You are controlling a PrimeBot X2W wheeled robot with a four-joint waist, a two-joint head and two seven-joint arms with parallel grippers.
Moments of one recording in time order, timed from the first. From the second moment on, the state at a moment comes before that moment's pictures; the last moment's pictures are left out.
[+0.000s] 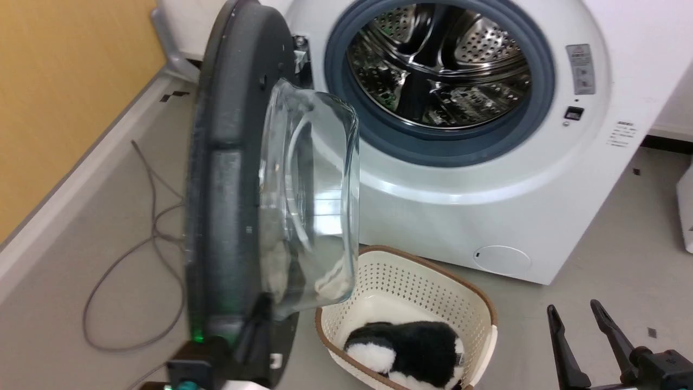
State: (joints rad) left arm 0.14 0.22 -0.43 -0.39 -0.29 0.40 0.11; right arm 0.18 -0.05 -0.07 -0.09 0.09 0.13 -0.10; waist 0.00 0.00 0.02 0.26
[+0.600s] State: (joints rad) left arm 0.04 0.31 -0.08 -0.10 -0.47 0.36 -0.08; right arm 0.18 -0.05 -0.06 -0.11 0.09 0.13 -0.09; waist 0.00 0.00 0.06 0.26
